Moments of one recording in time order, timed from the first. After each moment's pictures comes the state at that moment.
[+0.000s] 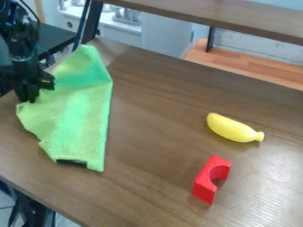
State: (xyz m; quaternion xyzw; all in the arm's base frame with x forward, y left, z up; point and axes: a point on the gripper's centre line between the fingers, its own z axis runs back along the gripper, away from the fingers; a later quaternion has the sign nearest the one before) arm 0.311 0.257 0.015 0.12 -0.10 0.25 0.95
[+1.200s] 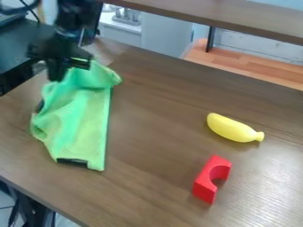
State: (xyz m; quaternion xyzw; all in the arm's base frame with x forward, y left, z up) arm 0.334 0.179 0.078 0.21 -0.10 0.33 0.91
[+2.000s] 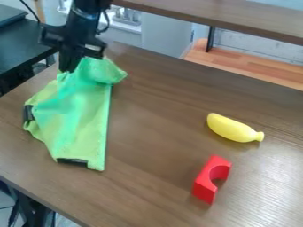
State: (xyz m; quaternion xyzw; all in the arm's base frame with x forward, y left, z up) arm 0.341 0.162 0.099 0.22 -0.03 0.38 0.90
